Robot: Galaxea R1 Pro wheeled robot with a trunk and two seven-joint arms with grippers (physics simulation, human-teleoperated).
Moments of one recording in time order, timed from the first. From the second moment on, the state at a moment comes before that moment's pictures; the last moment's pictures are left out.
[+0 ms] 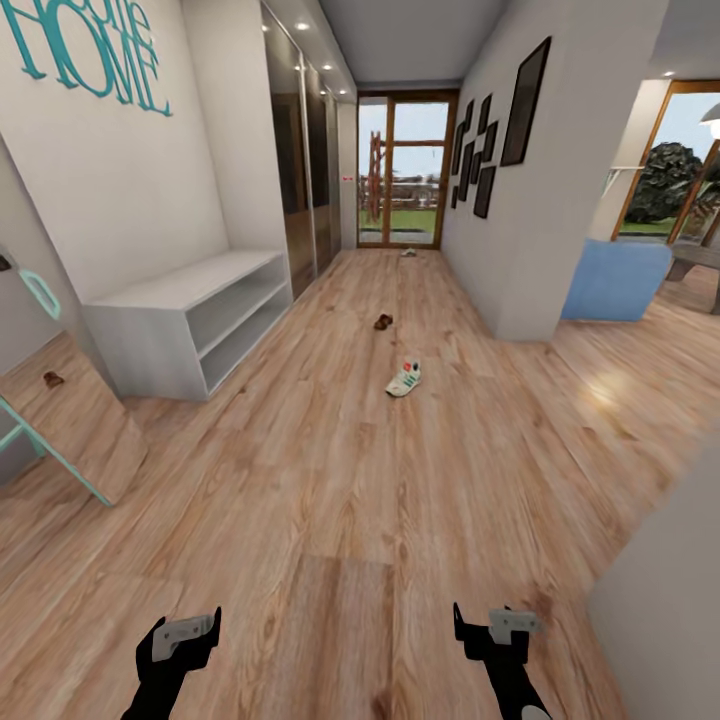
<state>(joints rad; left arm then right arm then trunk) -0.16 0.00 0.25 -0.79 -0.04 -0.35 -0.06 -0.26 0.02 0.02 -0.64 -0.01 -0.34 -0.10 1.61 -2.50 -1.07</state>
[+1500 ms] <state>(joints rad) -0.16 0.00 0.25 -0.79 -0.04 -0.35 -0.06 -0.26 0.03 0.02 -0.63 -0.01 -0.34 -0.10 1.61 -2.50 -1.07</state>
